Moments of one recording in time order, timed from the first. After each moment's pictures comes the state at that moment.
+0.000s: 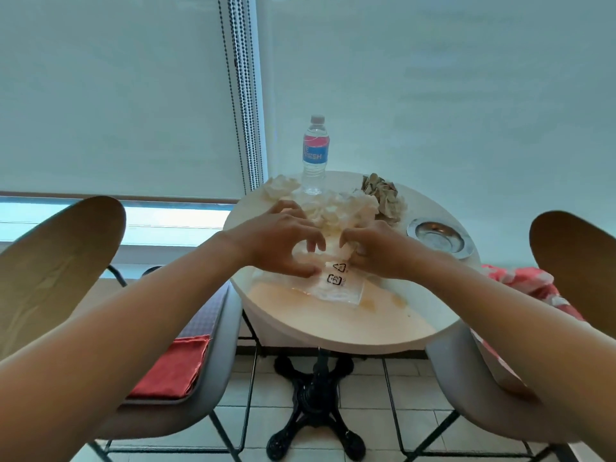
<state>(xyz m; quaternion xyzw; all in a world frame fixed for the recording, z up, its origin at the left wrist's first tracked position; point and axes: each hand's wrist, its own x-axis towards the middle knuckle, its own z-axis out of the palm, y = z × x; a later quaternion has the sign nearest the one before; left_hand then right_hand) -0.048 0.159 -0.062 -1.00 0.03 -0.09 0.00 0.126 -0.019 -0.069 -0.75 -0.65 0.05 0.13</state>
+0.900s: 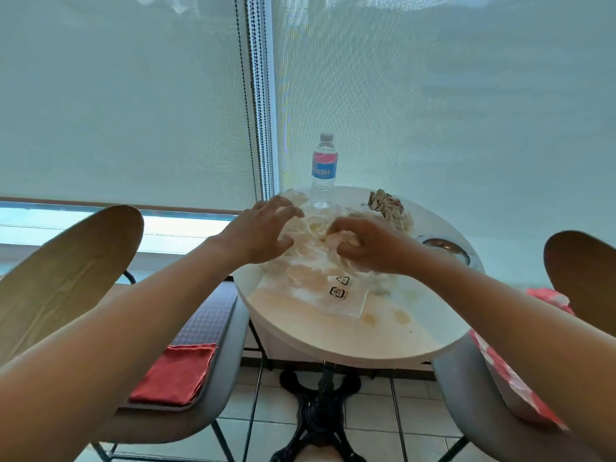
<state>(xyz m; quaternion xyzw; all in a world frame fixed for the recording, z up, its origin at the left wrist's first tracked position) -0.064 0.173 -0.050 -0.97 -0.21 -0.13 0.00 0.117 -0.005 -0.037 -0.69 -0.69 0.03 0.23</state>
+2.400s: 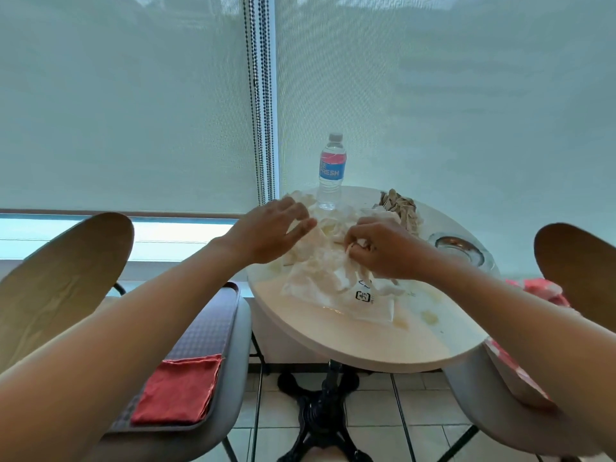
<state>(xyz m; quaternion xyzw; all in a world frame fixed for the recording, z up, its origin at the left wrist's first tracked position) -0.073 0.207 -0.051 -0.97 -0.12 -0.18 -0.06 0.094 0.011 -0.042 -0.73 -0.65 0.00 0.21</state>
